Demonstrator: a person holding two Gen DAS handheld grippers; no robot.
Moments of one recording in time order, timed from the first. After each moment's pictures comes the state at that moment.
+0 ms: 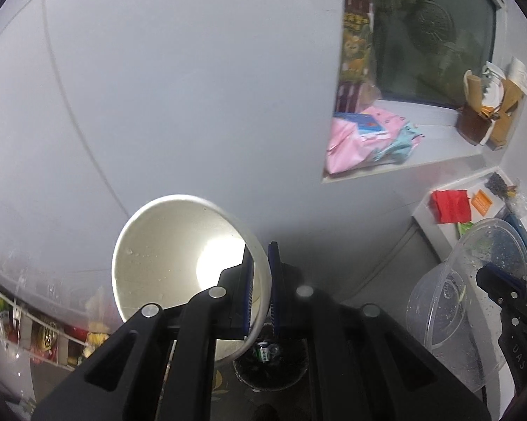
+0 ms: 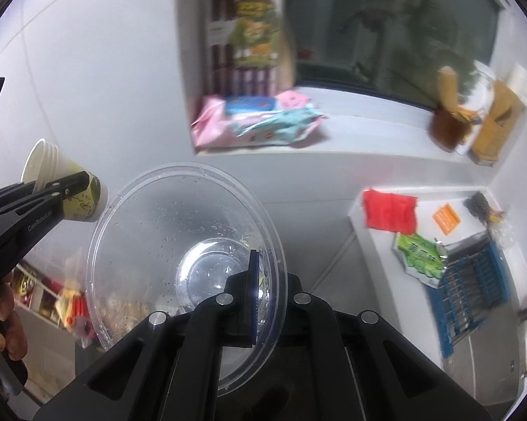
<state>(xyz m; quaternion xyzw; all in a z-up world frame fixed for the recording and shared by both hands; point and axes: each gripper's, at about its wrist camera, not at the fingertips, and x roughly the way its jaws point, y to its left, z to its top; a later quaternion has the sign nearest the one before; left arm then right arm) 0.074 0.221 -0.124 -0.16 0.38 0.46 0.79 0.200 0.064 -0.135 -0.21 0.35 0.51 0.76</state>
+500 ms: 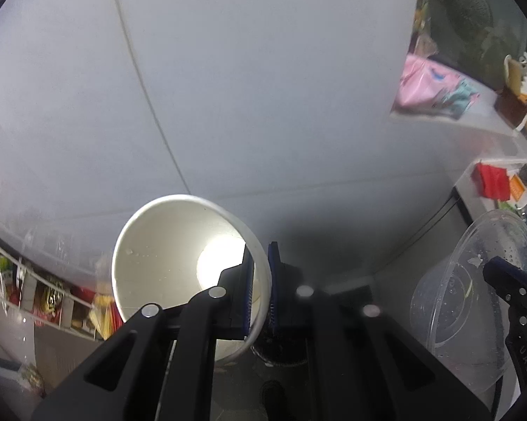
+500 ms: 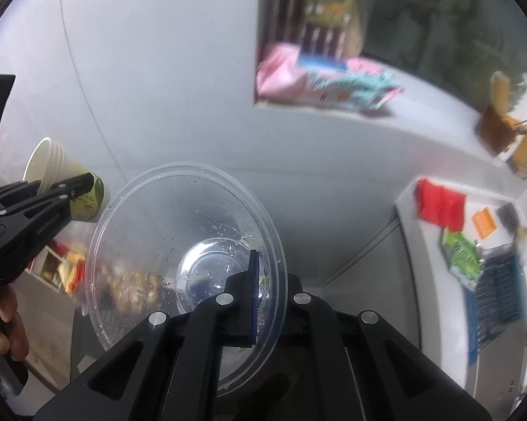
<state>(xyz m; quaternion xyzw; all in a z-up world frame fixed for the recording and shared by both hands) 0.031 0.239 -0.199 -0.21 0.42 0.49 0.73 0.160 0.101 -0.193 -0.26 0.37 0.55 0.71</state>
